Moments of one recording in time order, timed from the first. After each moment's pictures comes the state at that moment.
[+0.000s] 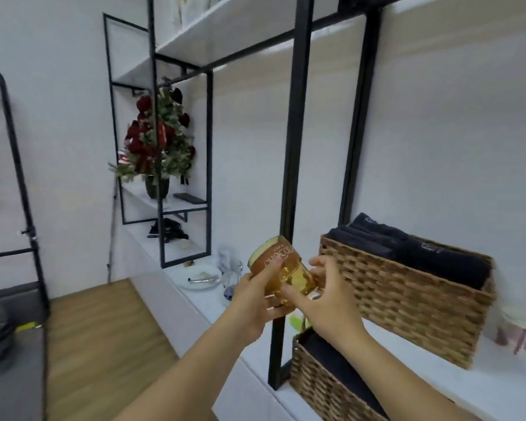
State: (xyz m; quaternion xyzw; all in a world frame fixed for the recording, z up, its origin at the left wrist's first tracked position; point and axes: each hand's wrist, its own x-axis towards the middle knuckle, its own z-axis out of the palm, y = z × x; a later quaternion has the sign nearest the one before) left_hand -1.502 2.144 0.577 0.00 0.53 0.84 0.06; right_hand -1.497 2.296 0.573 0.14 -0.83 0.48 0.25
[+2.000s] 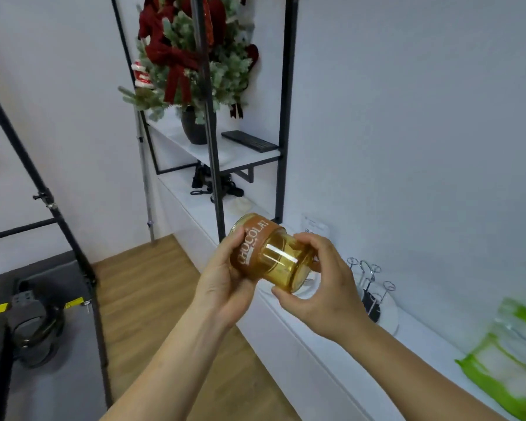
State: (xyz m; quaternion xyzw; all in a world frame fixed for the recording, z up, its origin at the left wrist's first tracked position) left_hand -1.989 1.704 0.501 -0.09 0.34 0.94 -0.01; right_hand -1.993 1.876 0.483 0.27 -0.82 0.46 0.20
